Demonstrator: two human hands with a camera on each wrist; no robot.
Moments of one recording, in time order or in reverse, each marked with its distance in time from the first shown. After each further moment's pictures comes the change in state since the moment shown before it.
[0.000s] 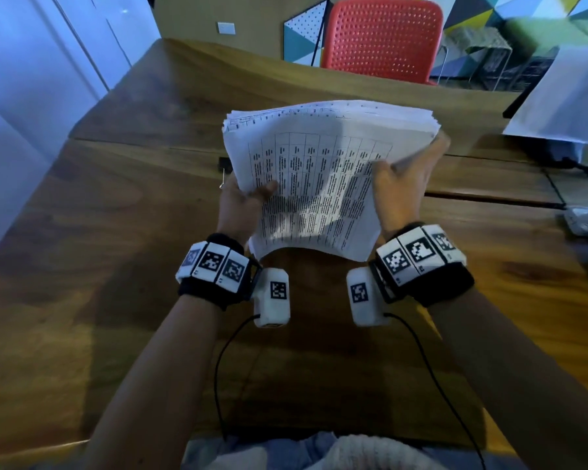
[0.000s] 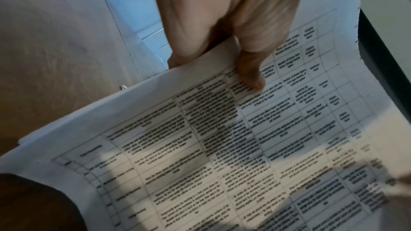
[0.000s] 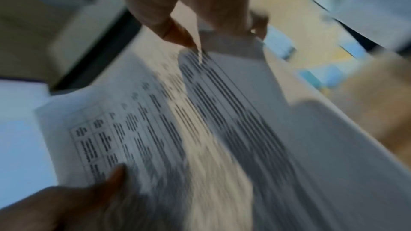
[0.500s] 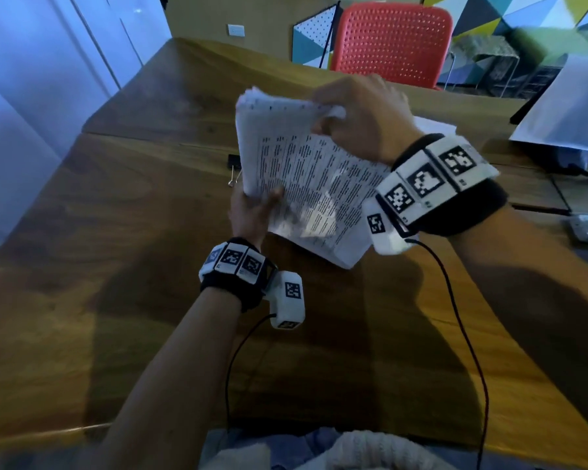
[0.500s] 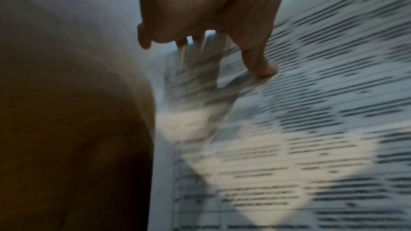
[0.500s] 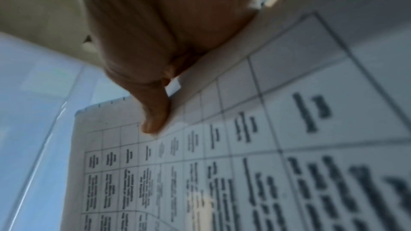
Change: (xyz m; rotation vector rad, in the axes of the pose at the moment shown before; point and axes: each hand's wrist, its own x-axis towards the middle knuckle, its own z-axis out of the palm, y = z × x) left_hand -0.008 -0.024 -0.004 -0.087 0.081 -0.051; right_hand 0.028 -0.078 0.032 -0.875 -0.714 -0.556
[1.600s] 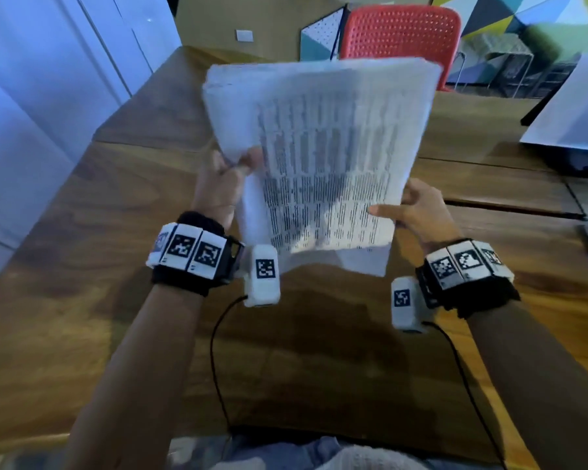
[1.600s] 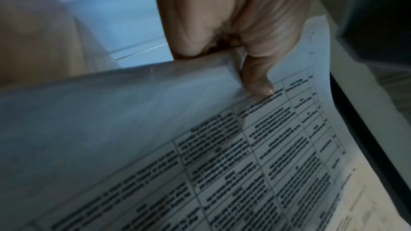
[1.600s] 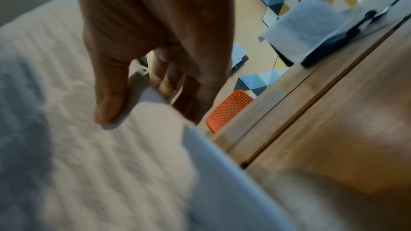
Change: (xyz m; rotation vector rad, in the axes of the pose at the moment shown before) left_hand 0.007 0.076 -0.008 -0.110 -0.099 0.204; right_hand -0.077 0.098 0.075 1.077 0.043 0.631
